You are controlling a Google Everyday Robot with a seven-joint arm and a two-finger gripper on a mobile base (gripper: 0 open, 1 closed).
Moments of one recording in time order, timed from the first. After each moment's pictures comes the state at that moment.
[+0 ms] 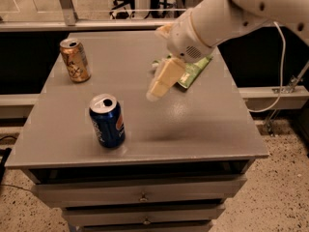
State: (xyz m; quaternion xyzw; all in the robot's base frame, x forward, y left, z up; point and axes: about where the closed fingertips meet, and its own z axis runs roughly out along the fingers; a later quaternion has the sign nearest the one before) arm 0.555 -0.016 0.946 -0.64 0.66 0.13 0.36
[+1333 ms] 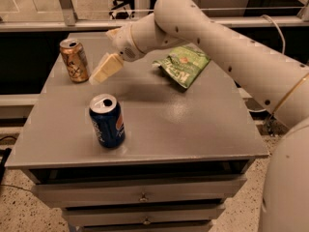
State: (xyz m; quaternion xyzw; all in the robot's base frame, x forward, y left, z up) arm 0.667 0.136 0.900 -0.60 0.62 0.25 0.44
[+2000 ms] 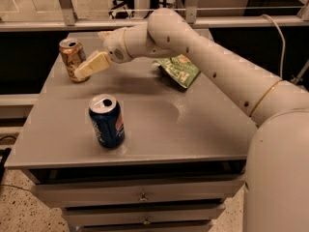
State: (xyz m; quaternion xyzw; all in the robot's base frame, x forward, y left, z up) arm 0.695 0.177 0.897 -0.53 0.61 0.33 0.48
